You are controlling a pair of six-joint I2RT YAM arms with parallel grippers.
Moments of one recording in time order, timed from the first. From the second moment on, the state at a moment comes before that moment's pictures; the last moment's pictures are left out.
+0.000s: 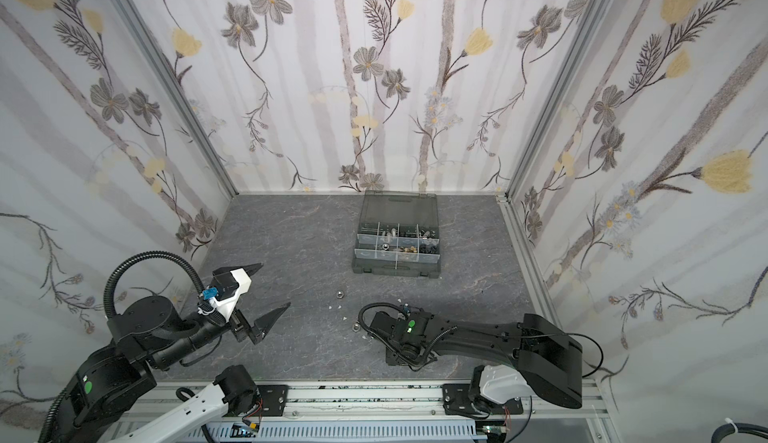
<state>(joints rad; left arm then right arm) -0.82 0.47 1.05 -0.77 -0.01 0.21 1.19 1.37 0.74 -0.80 0.06 1.18</state>
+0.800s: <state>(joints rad) -0.82 0.47 1.05 -0.77 -0.02 0.21 1.19 1.49 0.75 -0.77 0.06 1.13</state>
